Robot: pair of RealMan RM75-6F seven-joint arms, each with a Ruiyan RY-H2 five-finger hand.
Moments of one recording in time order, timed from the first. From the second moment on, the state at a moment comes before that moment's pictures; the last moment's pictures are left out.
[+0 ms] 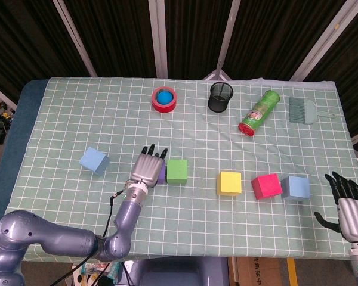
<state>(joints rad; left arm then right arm) -1.14 -1.77 -0.26 -1.62 0.31 1.24 1.05 0.07 -1.07 0.07 -1.65 -1.40 1.39 0.03</state>
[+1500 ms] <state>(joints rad) -1.10 -1.75 -0.25 -1.61 0.35 1.25 1.02 0.07 -1.07 0.07 -1.65 -1.40 1.39 0.03</state>
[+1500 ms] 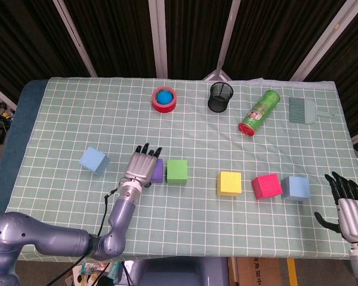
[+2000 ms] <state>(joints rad) -1.09 -1.76 -0.25 -1.59 0.37 1.24 1.02 0.07 -1.07 0.07 -1.65 -1.40 1.39 0.03</state>
